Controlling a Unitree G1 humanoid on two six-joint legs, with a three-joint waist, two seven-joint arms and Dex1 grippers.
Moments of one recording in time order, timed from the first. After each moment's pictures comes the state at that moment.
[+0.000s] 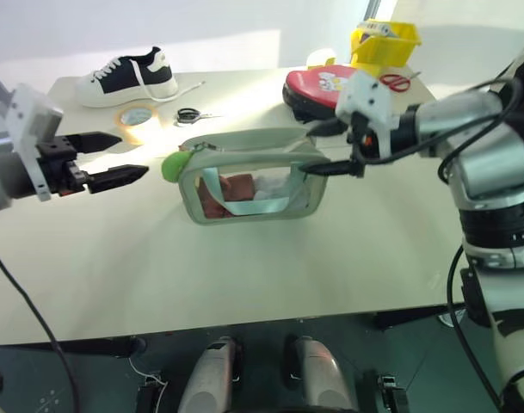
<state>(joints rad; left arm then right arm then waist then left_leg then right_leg) -0.52 1.04 0.30 -0.10 -0.66 0.80 -0.99 -0.95 -0.70 0.20 -0.01 0.15 0.71 1.22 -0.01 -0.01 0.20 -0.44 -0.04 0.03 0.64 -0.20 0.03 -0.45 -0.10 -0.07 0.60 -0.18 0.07</state>
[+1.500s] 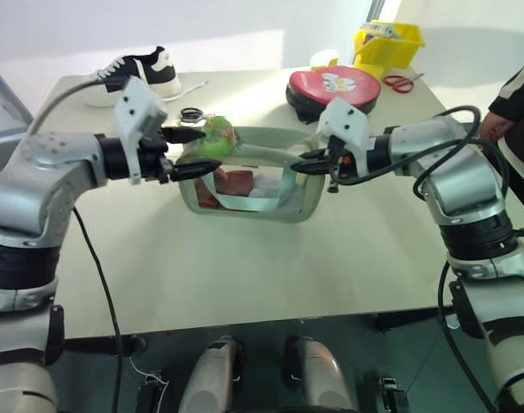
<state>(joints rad) -0.74 0.87 0.03 -0.14 -0.54 0.71 -0.98 -0.93 -0.67 0.23 -0.02 0.16 0.69 1.10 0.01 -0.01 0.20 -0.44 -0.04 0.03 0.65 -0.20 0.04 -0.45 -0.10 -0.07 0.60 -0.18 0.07</state>
